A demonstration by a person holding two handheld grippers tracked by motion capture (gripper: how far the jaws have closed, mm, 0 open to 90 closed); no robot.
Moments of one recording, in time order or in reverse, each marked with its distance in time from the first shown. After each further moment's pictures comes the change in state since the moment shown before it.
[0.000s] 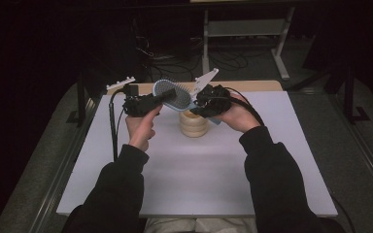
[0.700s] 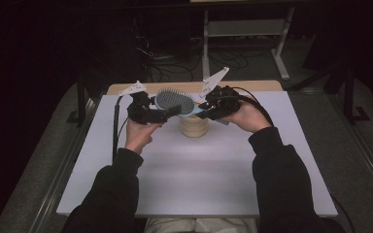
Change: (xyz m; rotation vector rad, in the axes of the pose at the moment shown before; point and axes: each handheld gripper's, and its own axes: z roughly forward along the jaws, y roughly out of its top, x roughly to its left) left arm -0.005 -0.013 0.004 0.127 0.017 0.231; right arm -0.007 -0.016 -0.014 -0.017 0.119 -0.026
